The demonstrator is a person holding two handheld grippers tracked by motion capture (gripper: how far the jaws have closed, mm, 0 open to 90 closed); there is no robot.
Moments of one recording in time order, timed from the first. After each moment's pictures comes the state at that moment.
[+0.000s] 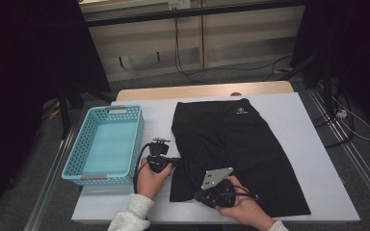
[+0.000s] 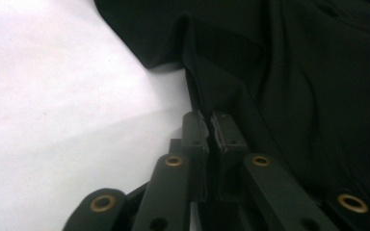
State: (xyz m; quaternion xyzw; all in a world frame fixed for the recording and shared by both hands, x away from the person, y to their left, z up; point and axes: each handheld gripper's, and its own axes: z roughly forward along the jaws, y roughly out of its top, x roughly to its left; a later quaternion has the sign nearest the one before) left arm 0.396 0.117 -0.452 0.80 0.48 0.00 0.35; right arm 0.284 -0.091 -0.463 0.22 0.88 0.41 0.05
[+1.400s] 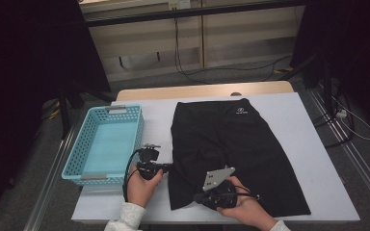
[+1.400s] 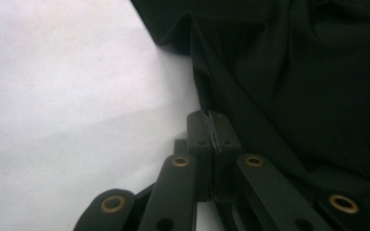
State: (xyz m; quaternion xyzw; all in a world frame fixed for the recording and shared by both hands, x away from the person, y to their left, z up) left arm 0.374 0.143 -0.441 0.79 0.51 0.02 0.34; right arm 0.282 -0.094 -0.461 0.21 0.88 0.43 0.03
